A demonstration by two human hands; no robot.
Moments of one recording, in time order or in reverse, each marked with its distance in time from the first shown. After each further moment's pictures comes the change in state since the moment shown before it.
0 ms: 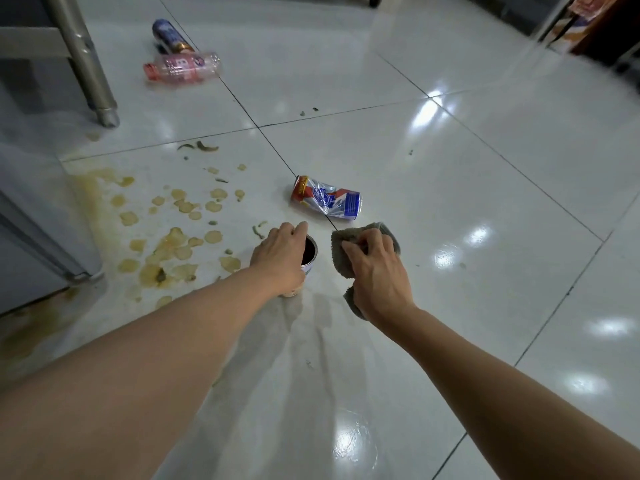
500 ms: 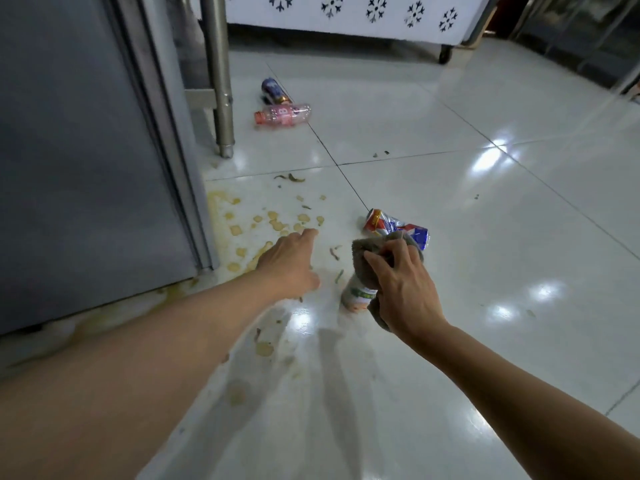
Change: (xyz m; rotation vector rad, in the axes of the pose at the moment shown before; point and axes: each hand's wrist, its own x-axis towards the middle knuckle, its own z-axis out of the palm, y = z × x) left_hand -0.087 -0.074 -0.076 -0.143 0.043 -0.152; right_hand 0.001 -0.081 -0.034 0.060 0.110 -0.263
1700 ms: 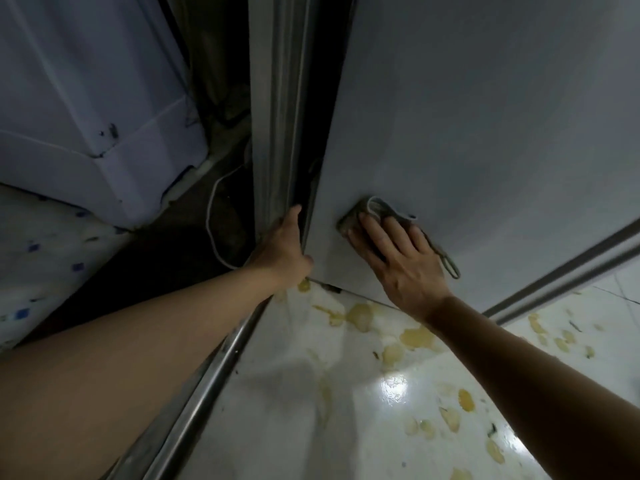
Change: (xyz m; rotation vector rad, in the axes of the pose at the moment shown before) left_hand -0.246 -0.328 -0.097 -0.513 0.606 -0.684; right_hand 0.138 -0.379 0.072 -0.187 0.527 -1.102
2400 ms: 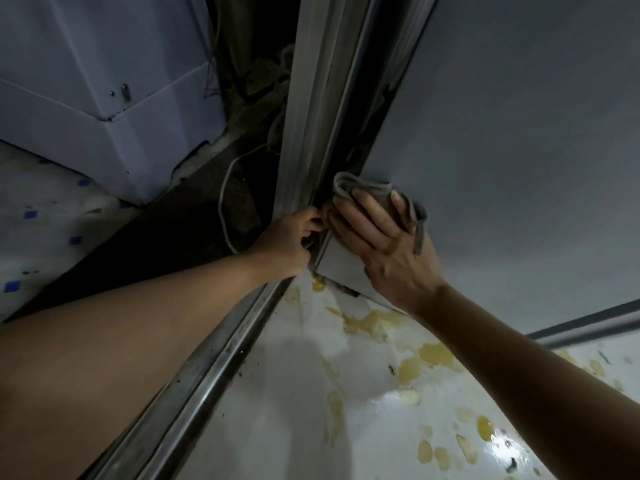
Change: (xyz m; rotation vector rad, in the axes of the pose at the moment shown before) left_hand 0.023 -0.031 -0.009 -0.255 -0.086 0.039; right_hand 0.063 -0.024 0.016 0.026 0.112 -0.122
